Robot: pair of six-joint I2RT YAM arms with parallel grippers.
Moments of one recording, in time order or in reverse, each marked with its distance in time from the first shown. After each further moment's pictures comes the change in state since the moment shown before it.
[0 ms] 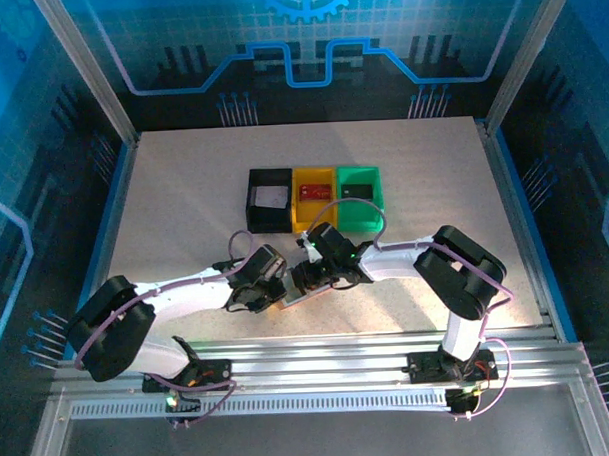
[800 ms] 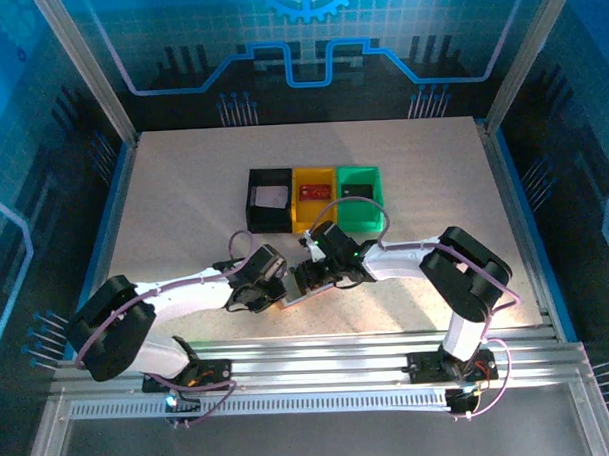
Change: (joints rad) left arm 0.000 0.005 0.000 0.000 0.000 0.000; right arm -0.014 -0.032 -0.007 -0.037 -0.015 -0.023
